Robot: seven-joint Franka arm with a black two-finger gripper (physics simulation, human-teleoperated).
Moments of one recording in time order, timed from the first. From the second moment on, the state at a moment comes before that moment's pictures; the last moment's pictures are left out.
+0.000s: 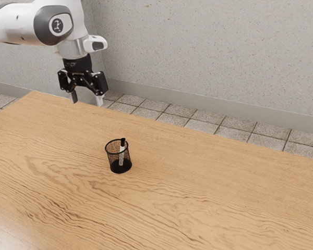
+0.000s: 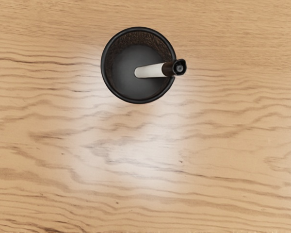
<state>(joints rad) -0.07 0.04 0.10 -1.66 -0.04 1.63 -0.08</state>
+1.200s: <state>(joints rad) -0.06 -0.06 0.05 -2.33 -0.09 2.56 0.39</state>
